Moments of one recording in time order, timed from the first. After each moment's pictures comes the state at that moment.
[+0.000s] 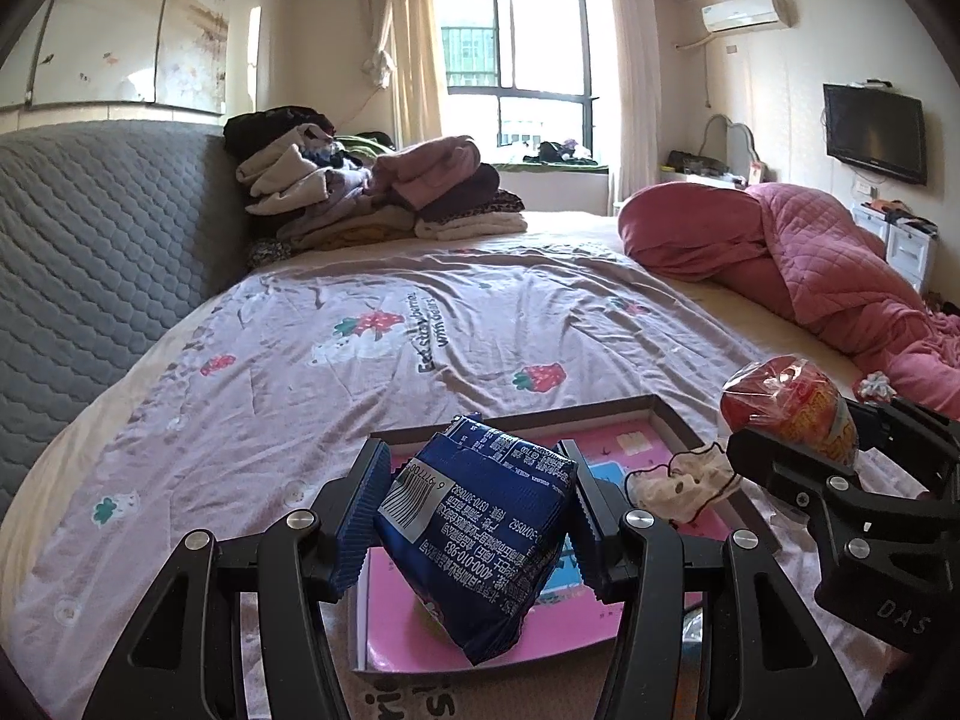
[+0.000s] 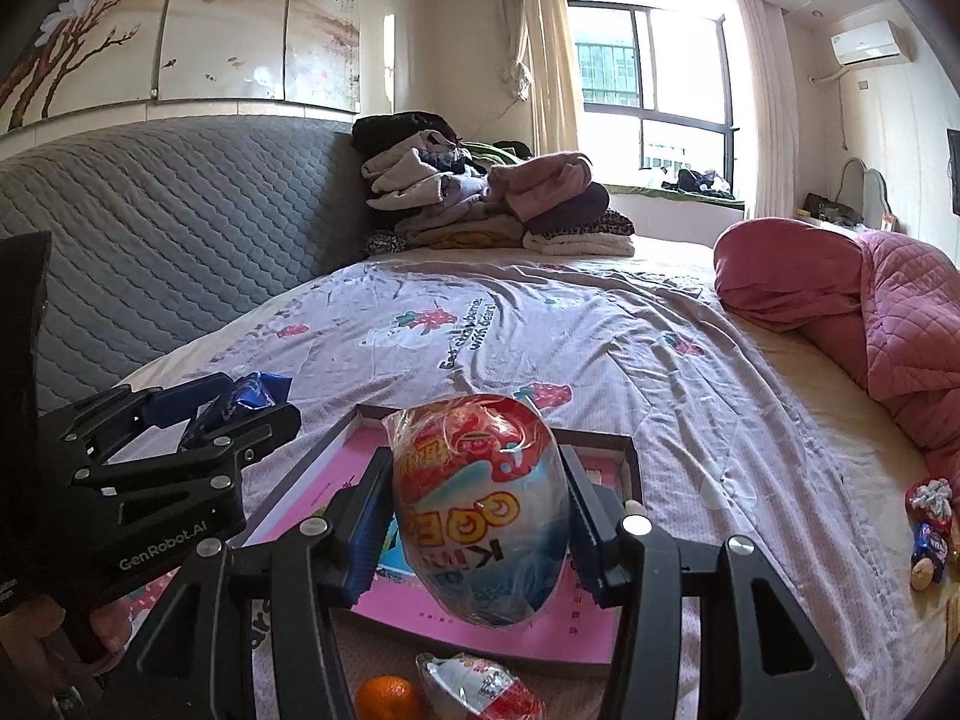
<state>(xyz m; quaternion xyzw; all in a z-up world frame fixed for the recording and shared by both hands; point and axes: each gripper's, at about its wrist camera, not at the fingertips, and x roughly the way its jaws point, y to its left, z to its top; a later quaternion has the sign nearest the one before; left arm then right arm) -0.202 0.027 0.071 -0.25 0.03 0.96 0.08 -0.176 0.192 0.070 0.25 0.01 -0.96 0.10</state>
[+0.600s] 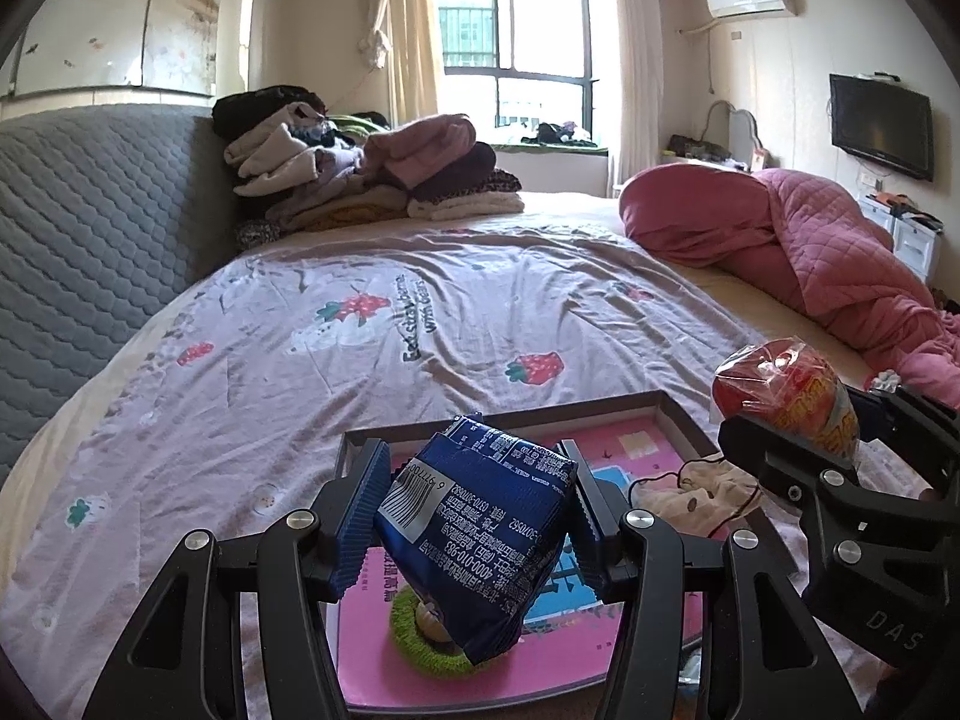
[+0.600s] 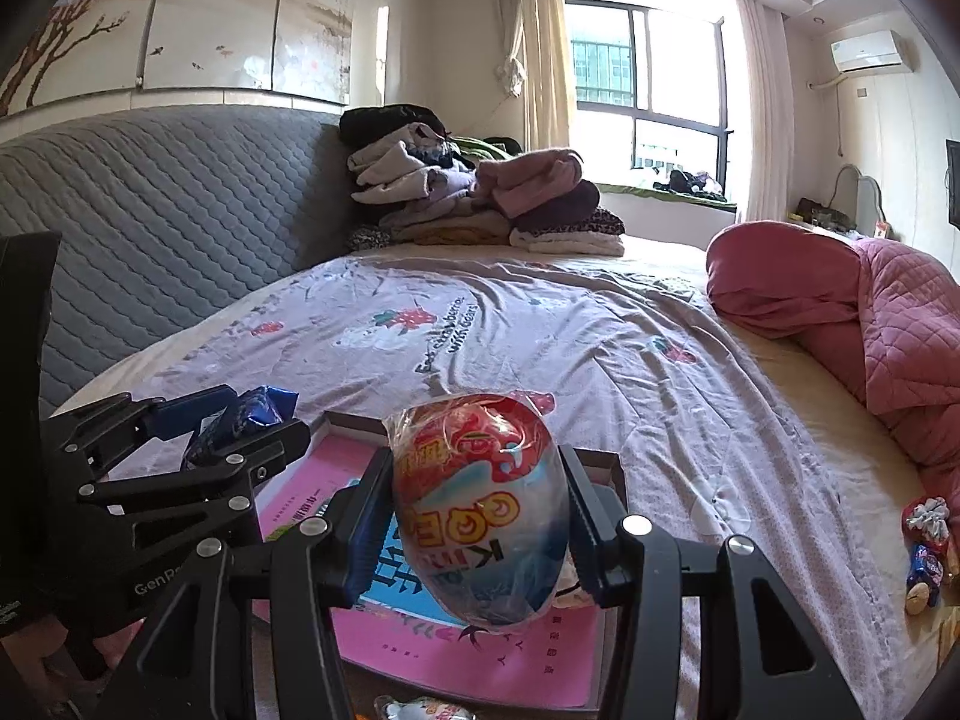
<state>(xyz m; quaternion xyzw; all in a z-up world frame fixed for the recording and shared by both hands) -0.241 0.044 0.053 -0.28 0.03 0.96 0.09 -0.214 0.197 0.059 0.26 0.02 -0.96 0.08</state>
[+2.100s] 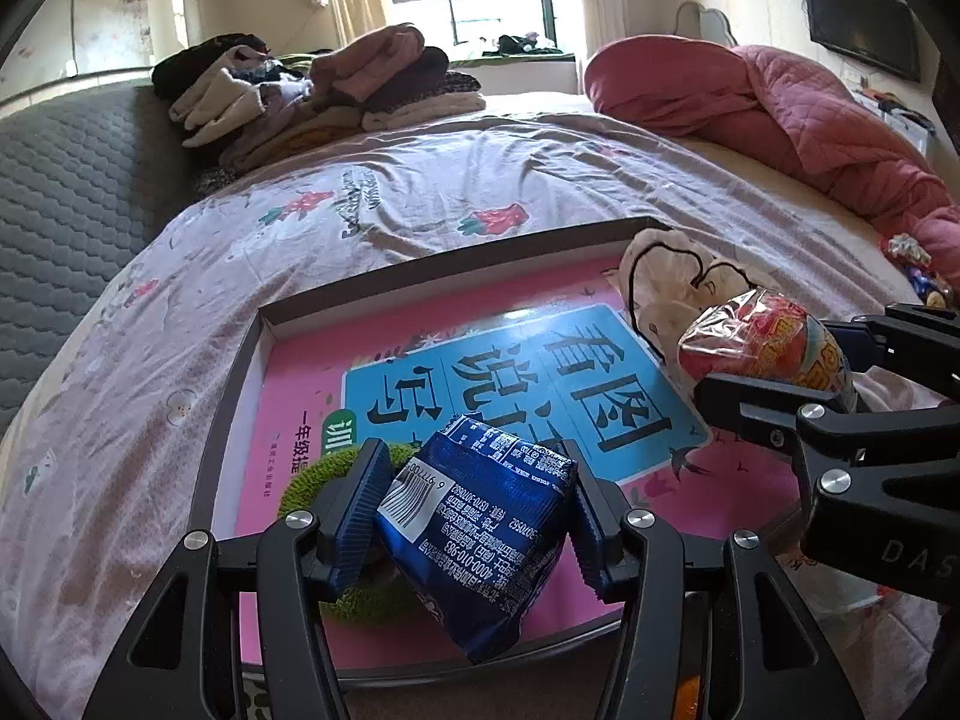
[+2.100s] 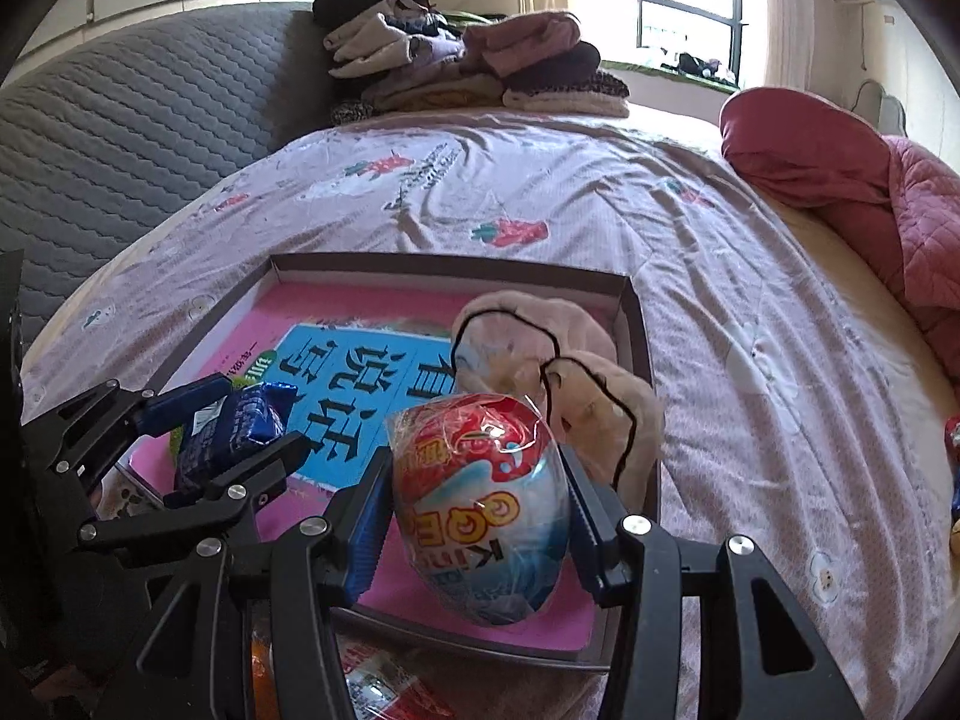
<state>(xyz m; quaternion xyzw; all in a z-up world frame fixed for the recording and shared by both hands) -0.252 0.083 -0.046 -0.36 0.10 0.92 0.10 -0.244 0.217 -0.030 0.41 0.01 -0.91 0.09</state>
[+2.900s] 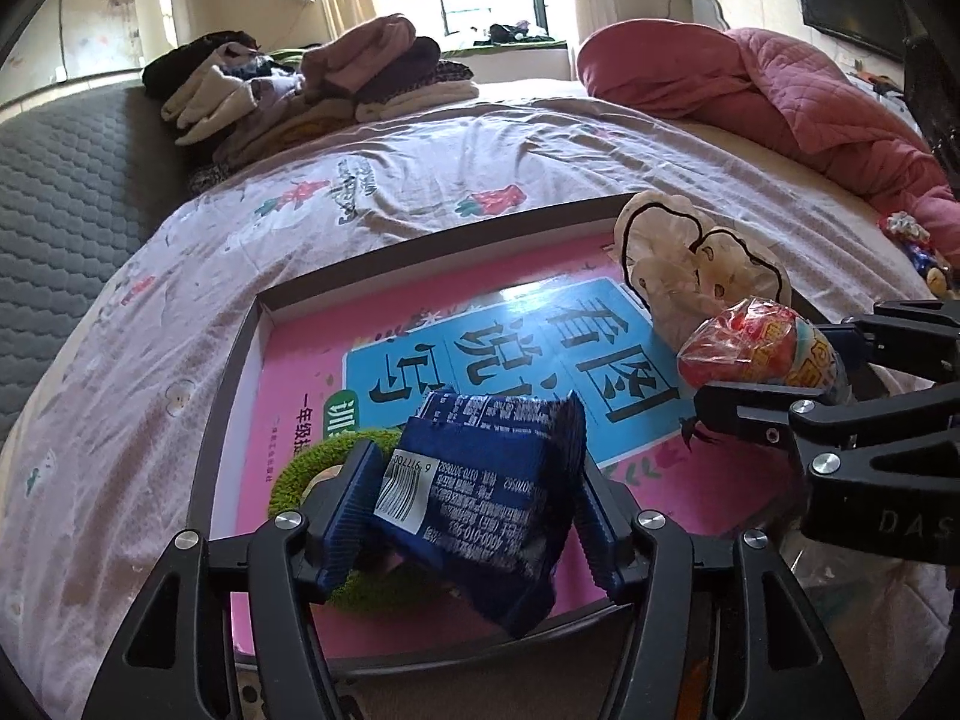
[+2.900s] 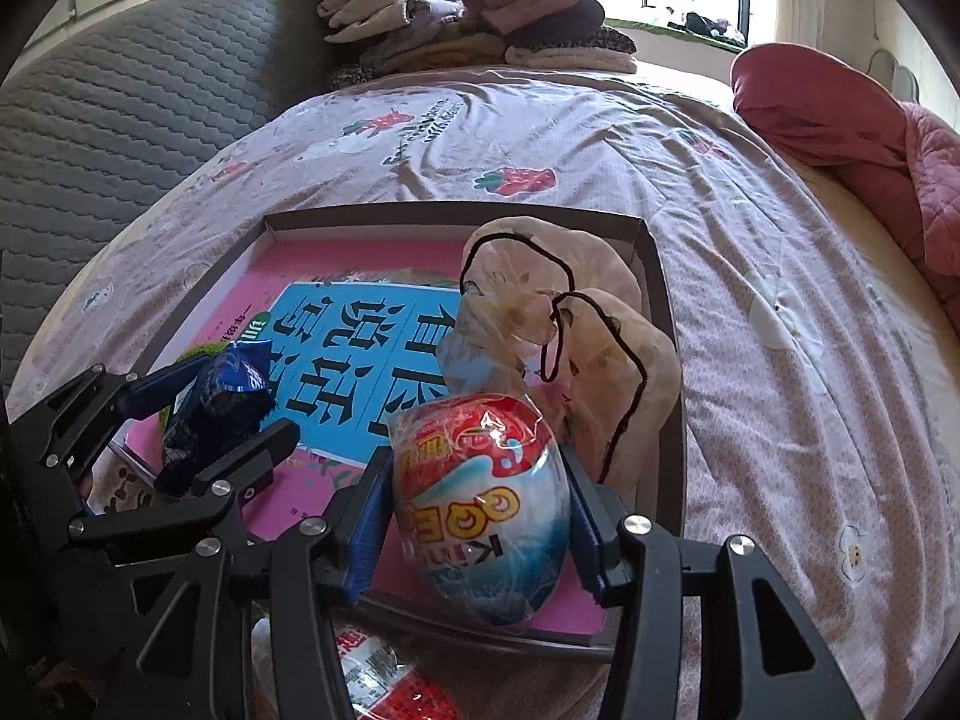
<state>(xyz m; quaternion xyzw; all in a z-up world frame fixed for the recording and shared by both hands) -0.249 0.077 -0.051 -0.37 0.12 0.91 0.11 -0.251 0.221 -0.045 0.46 0.00 -0.88 0.10</state>
